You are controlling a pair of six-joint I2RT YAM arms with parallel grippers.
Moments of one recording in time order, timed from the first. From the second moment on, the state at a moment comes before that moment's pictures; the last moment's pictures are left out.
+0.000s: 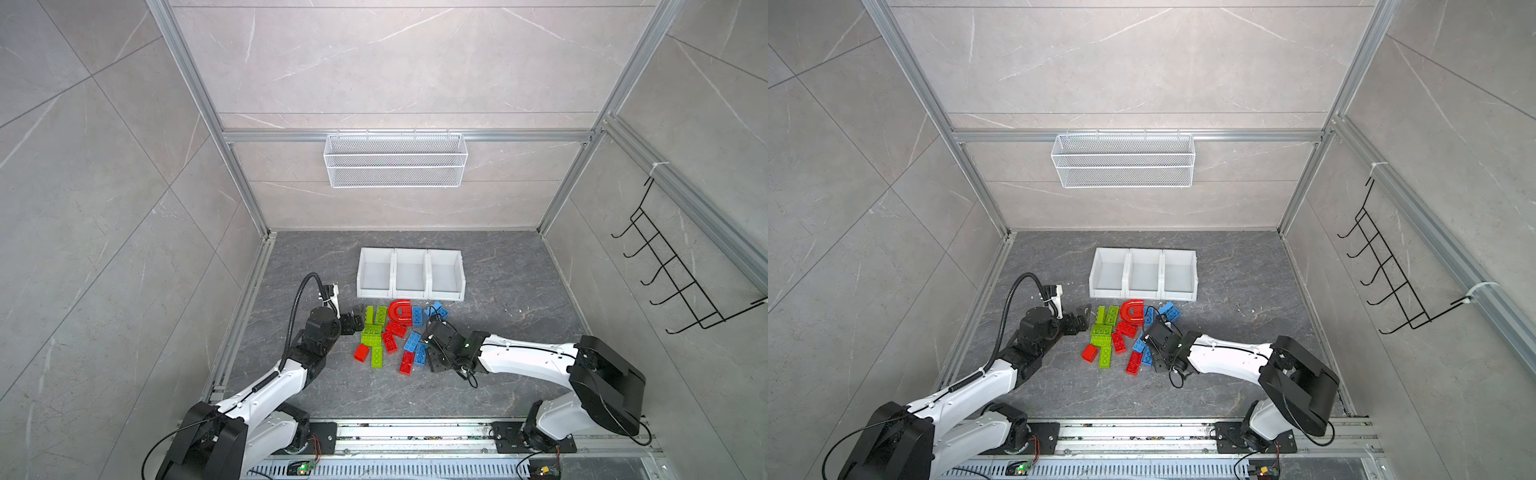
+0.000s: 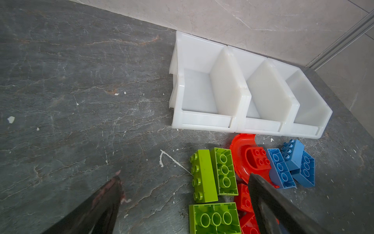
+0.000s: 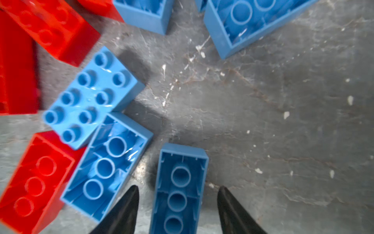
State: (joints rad) left arm -0.43 1.05 0.36 0.25 -0.10 -0.37; right arm 0.94 1.52 0.76 -0.46 0.23 0.61
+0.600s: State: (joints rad) left arm -0.43 0.97 0.36 0.22 -0.14 -0.37; right arm 0.94 1.57 0.77 -0.44 0.29 0.61
